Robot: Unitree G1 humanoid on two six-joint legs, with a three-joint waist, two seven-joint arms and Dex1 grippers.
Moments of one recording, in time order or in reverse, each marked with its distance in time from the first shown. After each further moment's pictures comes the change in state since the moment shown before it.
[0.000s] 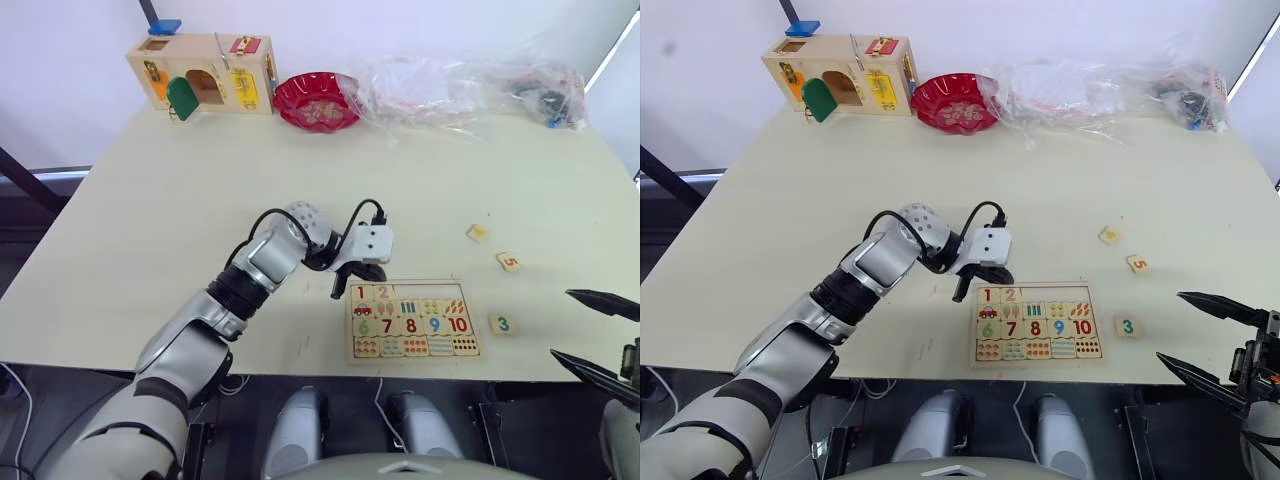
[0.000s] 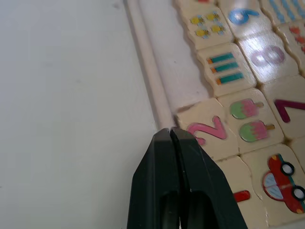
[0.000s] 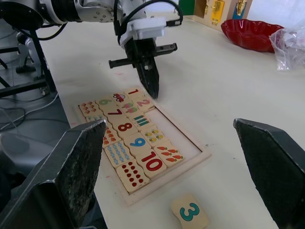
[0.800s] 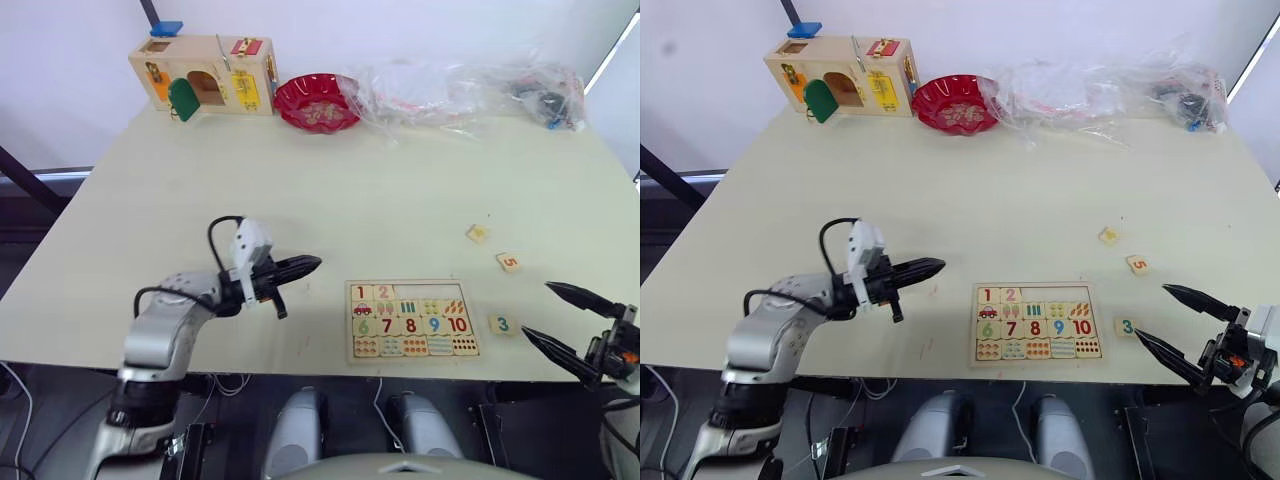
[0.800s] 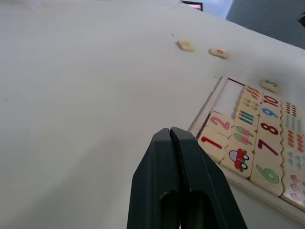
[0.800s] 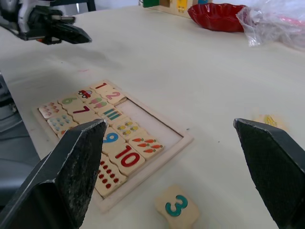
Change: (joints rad) left arm 0.772 0.083 0.695 -0.506 -0.463 0.178 0.239; right arm -0.040 0.072 0.079 0.100 -0.071 -0.003 -0.166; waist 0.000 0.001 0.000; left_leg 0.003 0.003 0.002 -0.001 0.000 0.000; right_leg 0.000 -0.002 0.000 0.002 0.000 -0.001
